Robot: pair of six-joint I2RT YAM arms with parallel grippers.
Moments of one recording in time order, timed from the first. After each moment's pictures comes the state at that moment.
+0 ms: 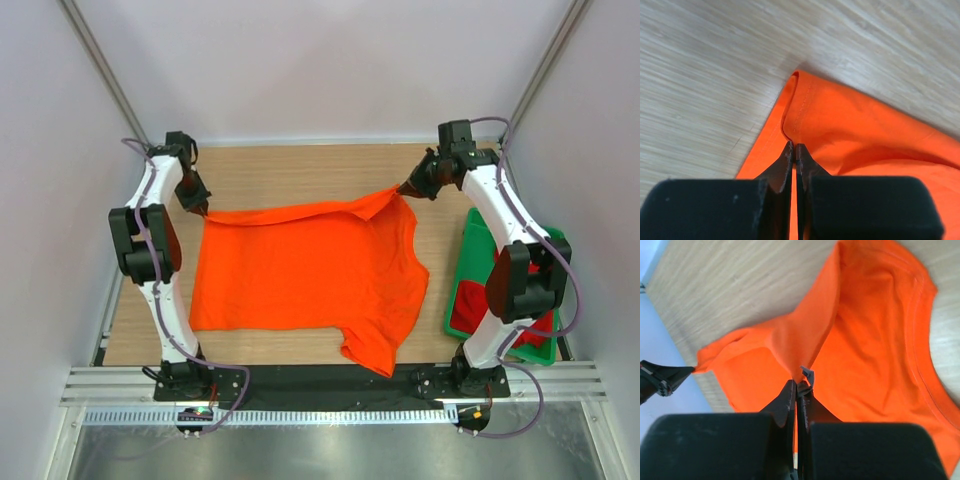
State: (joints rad) left arm 0.09 2.12 1.84 -0.97 -0.03 -0.41; right arm 0.12 1.74 1.59 -0.75 -0.25 0.78
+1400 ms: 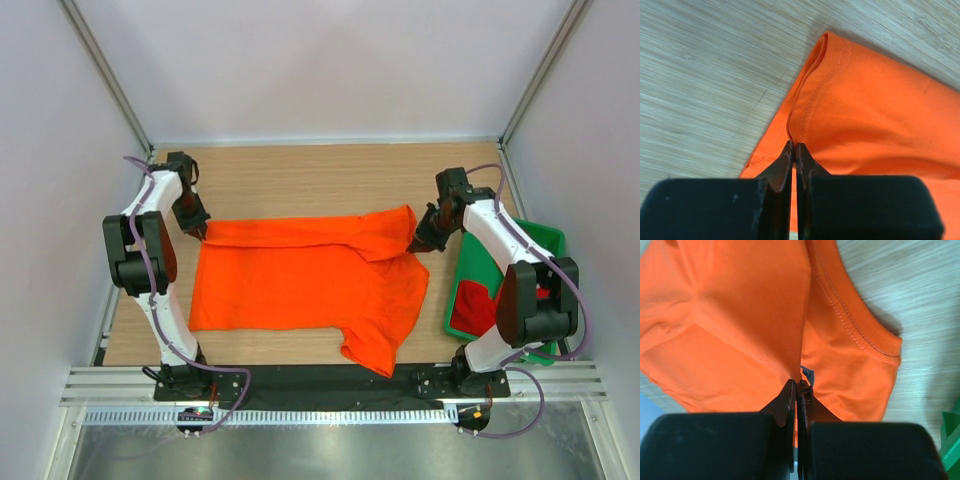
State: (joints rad) left arm 0.10 1.99 1.57 -0.98 -0.05 -0.37; right arm 0.11 1.56 1.18 -0.84 -0.22 0.69
